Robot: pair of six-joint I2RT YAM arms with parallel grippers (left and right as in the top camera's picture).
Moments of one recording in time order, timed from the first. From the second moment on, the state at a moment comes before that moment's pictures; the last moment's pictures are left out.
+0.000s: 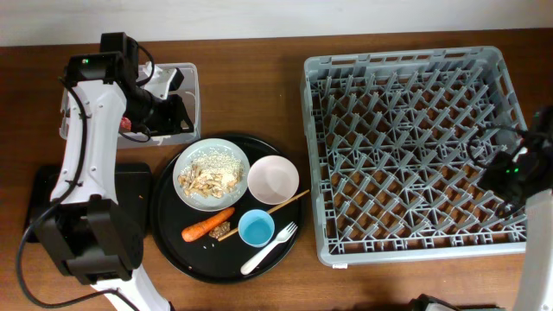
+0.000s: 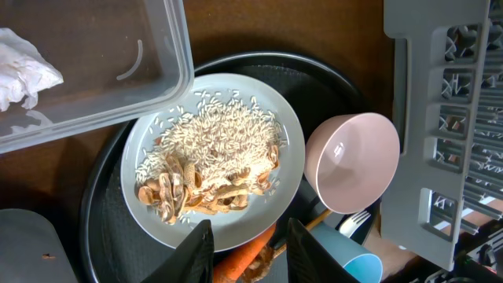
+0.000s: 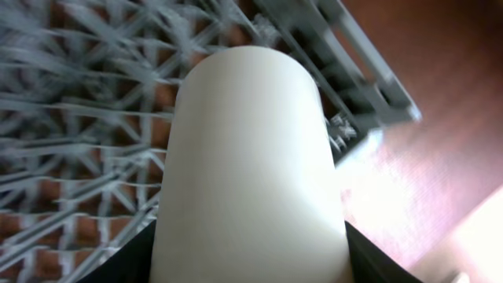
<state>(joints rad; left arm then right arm) 0.05 1.96 1.89 -1.39 0.40 0.14 -0.44 1.29 1.31 -1.23 0.19 0.19</state>
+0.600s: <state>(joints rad) 0.05 1.96 1.89 -1.41 0.40 0.14 -0.53 1.56 1.31 -1.25 0.14 0.19</state>
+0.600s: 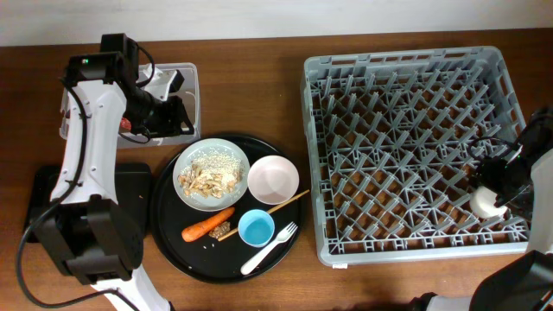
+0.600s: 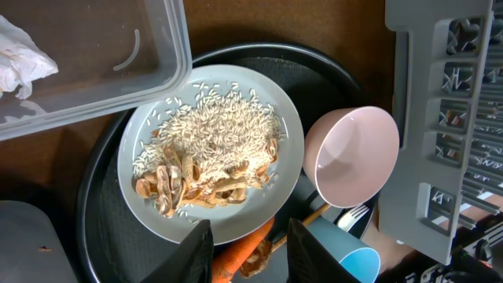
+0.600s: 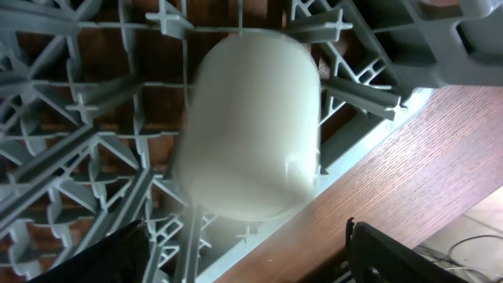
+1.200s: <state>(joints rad) -0.01 1.96 1.89 -1.64 0.40 0.14 -0.32 1.40 1.45 -1.27 -0.39 -0.03</state>
